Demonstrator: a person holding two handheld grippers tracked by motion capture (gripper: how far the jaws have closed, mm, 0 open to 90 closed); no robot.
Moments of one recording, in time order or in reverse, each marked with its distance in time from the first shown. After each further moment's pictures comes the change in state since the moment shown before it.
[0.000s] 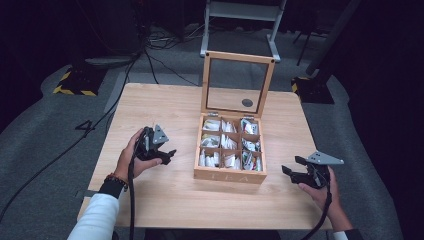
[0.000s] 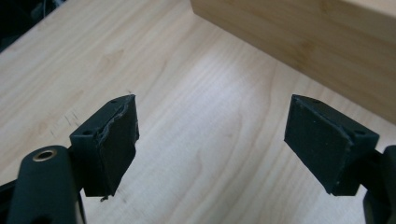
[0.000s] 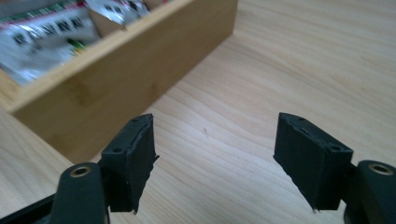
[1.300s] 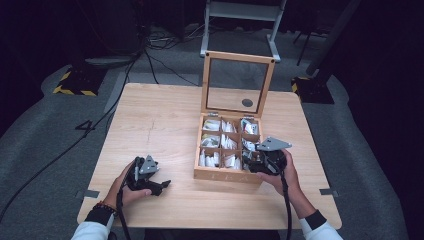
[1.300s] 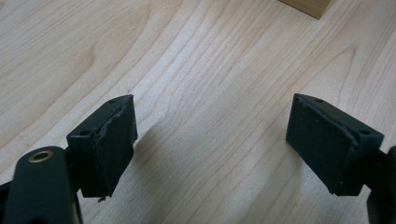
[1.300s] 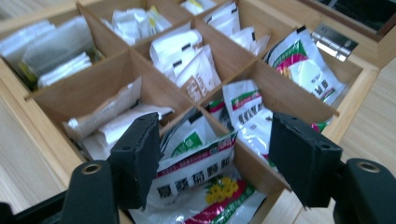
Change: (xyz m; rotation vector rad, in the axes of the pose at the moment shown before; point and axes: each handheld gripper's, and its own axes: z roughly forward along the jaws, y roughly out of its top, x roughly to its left) left arm -0.031 -0.076 0.000 -0.016 -0.198 -0.080; right arm 0.096 0.078 0.061 0.057 0.023 -0.166
